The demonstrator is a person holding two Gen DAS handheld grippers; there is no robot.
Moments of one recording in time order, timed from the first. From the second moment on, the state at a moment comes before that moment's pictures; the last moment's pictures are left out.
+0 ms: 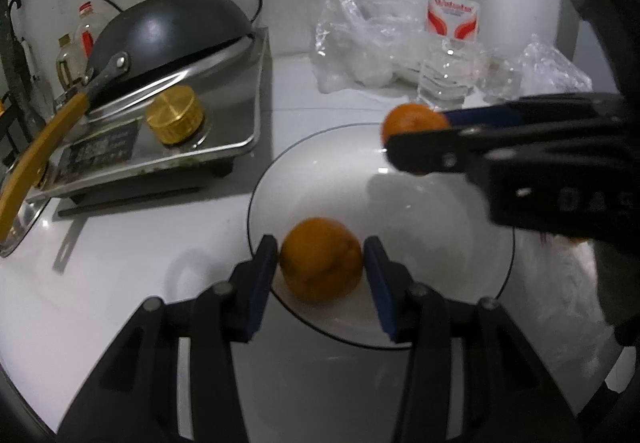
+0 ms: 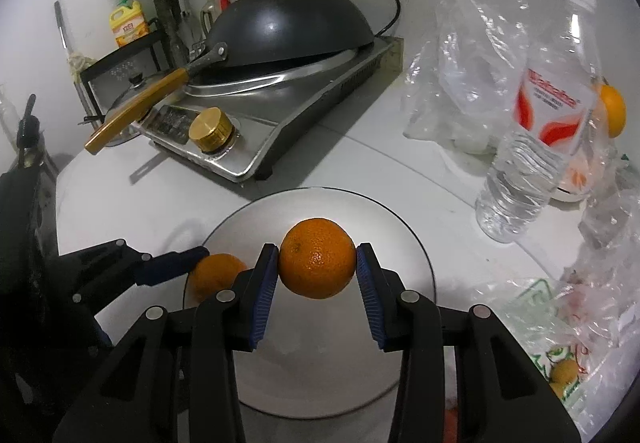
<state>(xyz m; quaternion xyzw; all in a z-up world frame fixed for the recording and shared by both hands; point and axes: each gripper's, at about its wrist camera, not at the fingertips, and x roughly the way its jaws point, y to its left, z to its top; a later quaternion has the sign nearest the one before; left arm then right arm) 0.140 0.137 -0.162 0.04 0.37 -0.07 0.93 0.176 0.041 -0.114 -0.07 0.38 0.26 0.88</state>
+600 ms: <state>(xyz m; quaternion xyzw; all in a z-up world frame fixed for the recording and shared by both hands) 0.119 0.194 -0.153 -0.03 0.34 -0.06 0.94 0.202 0.093 -0.144 -0.06 0.43 0.27 0.86</state>
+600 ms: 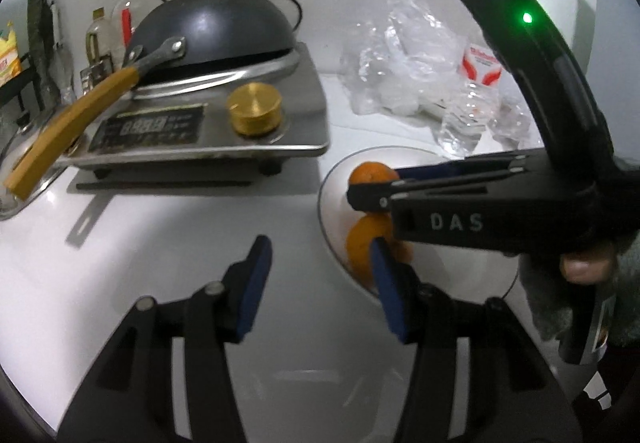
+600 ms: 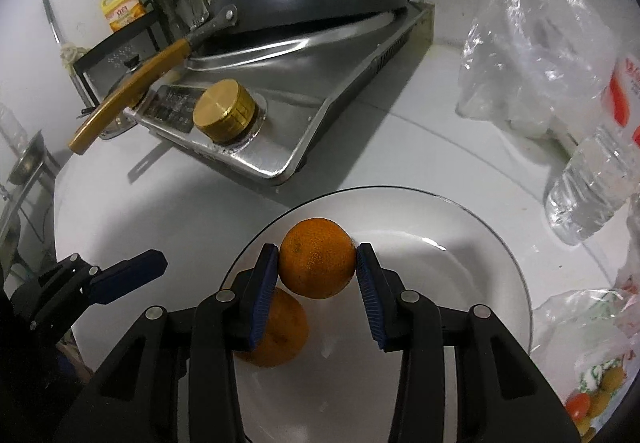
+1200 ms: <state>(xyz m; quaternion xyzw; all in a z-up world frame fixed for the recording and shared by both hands) 0.094 0.192 -0.145 -0.03 0.34 -0.04 0.94 0.170 0.078 -0.114 -0.07 0.39 0.25 0.88</state>
